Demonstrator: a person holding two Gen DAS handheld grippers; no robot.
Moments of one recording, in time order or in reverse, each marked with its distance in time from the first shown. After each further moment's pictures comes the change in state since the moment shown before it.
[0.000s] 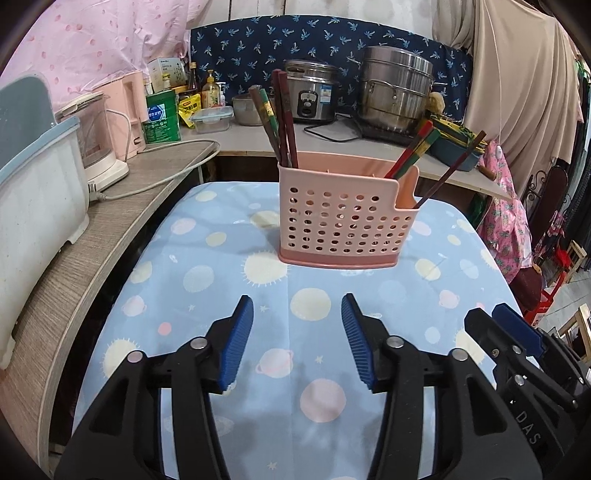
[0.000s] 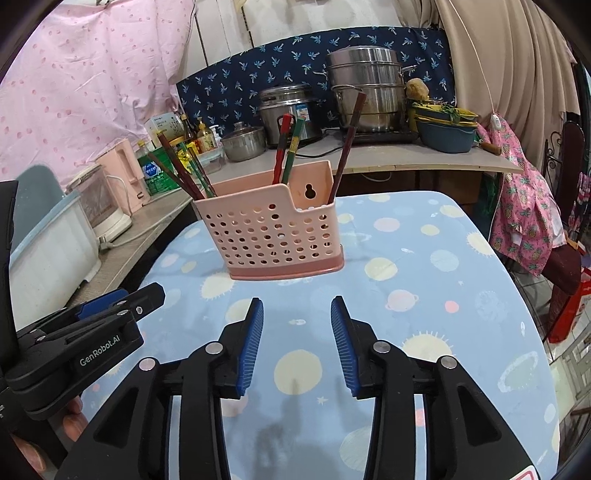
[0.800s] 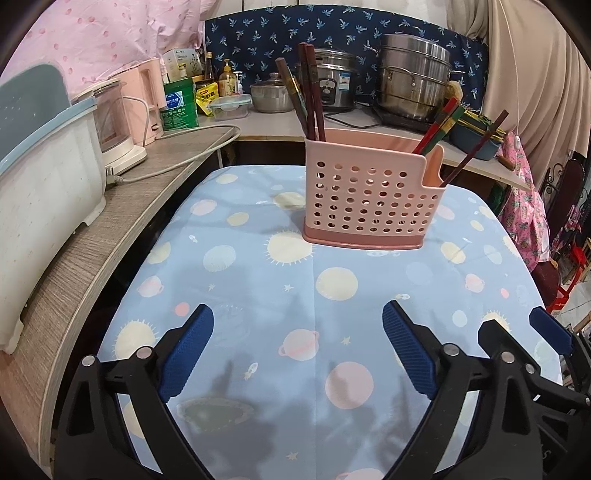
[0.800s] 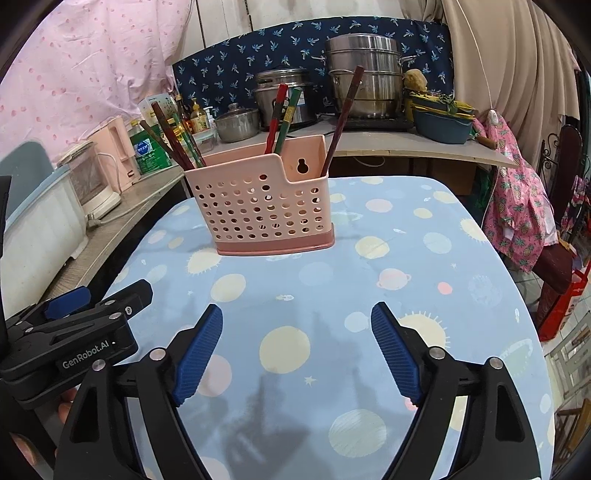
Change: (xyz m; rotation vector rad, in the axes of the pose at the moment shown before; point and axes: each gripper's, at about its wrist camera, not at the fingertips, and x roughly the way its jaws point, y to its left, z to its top) left arm 0.008 0.010 -0.017 -0.010 0.037 0.075; right arm 0.009 0.000 -0.016 -0.035 0.052 -0.047
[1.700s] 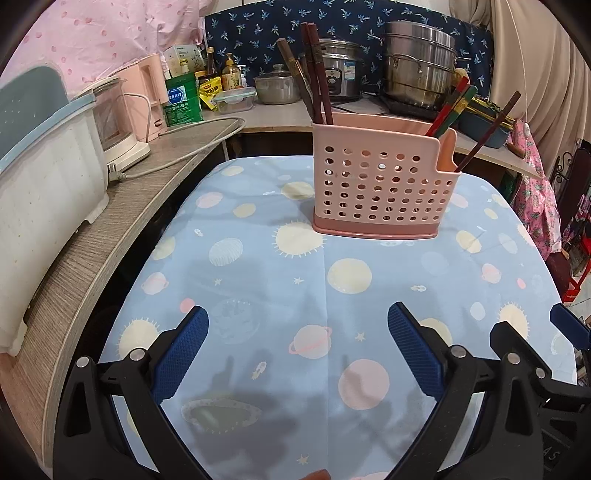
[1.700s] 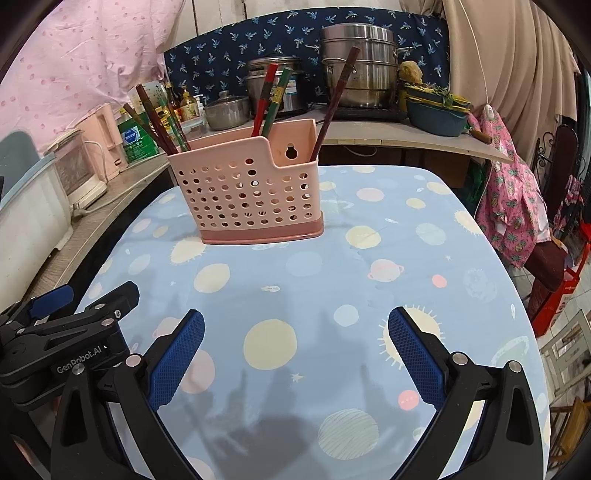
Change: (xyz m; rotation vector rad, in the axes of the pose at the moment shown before) left arm 0.014 -0.002 -0.003 0.024 0.025 0.046; right arm 0.015 -0.002 -0.003 -0.005 0.039 -0.050
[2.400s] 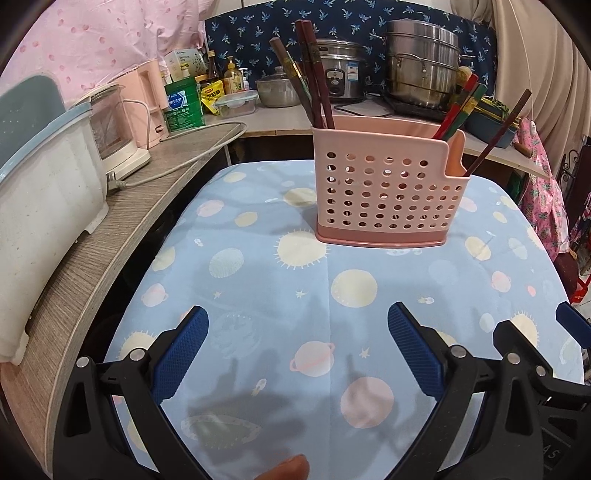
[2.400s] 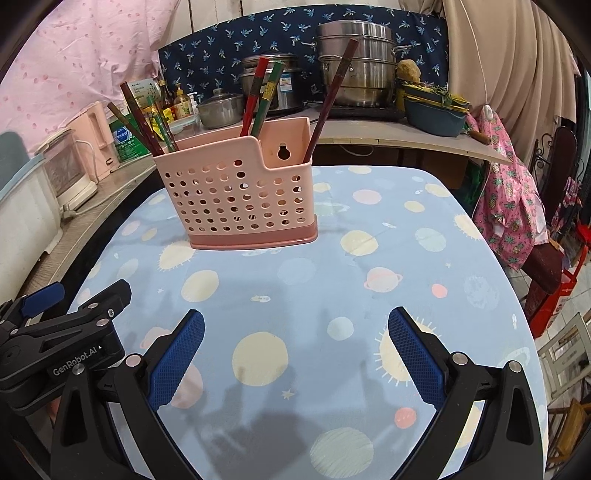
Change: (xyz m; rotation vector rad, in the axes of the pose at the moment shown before) left arm 0.012 -0.004 0.009 0.011 -0.010 0.027; right arm 0.016 -0.002 0.009 -0.006 0.005 -0.022
